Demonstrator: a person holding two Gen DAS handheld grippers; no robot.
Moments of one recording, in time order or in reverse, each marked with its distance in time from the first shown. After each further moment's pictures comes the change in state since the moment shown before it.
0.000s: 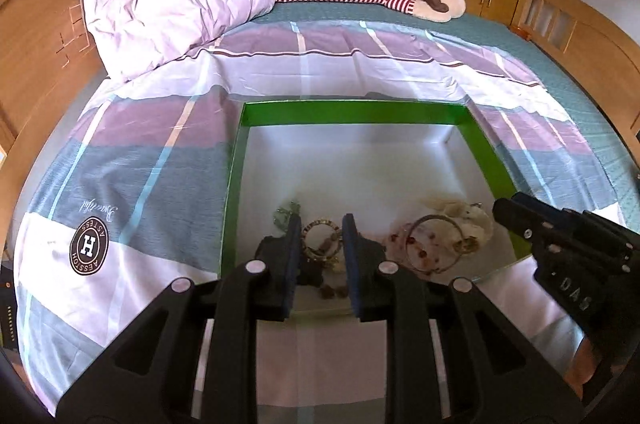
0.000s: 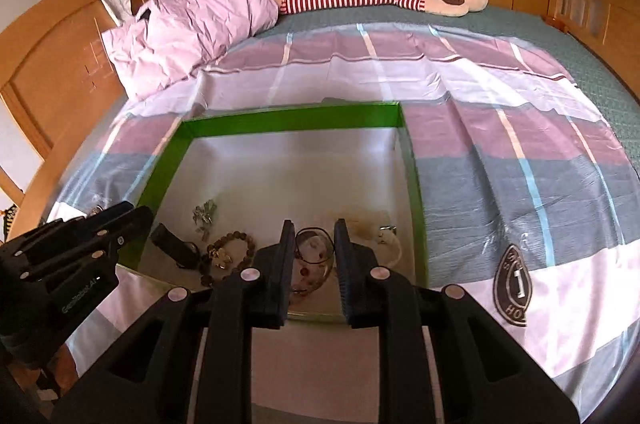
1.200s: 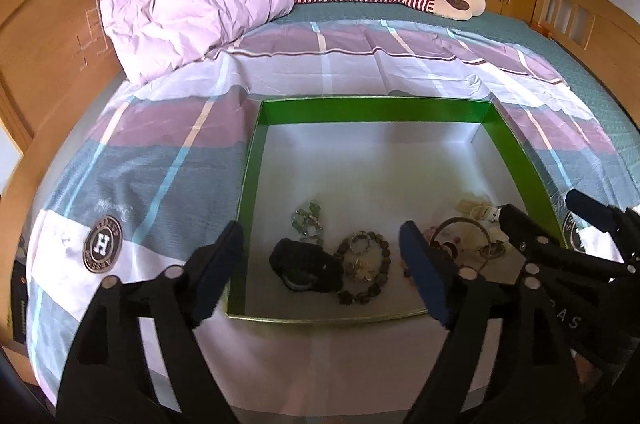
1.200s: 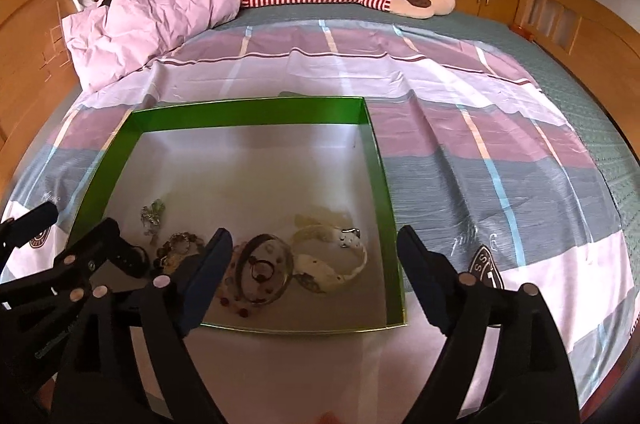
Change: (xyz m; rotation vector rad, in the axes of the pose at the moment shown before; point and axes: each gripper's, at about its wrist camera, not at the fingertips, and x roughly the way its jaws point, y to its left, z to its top) left arm 0.011 0.001 -0.004 -0.013 -0.003 0.080; right arm 0.015 0.001 -0.001 0.001 -0.002 -0.187
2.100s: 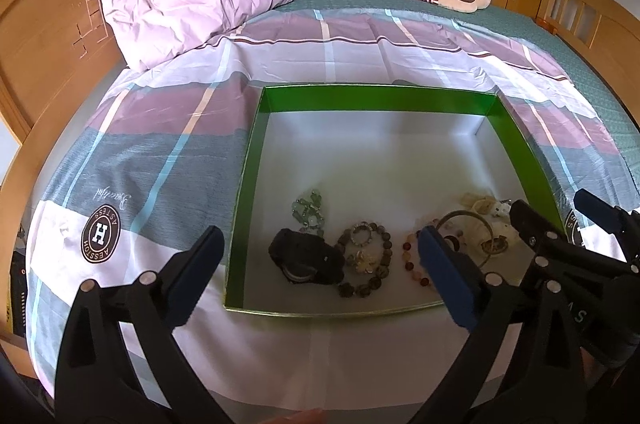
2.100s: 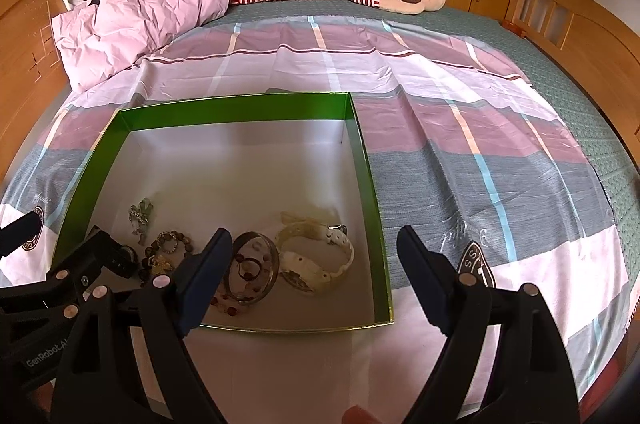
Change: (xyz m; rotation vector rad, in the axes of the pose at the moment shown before) left arm 0.004 0.001 -0.001 -0.003 0.034 0.015; right arm 0.001 -0.003 0.000 0.006 0.012 -0.039
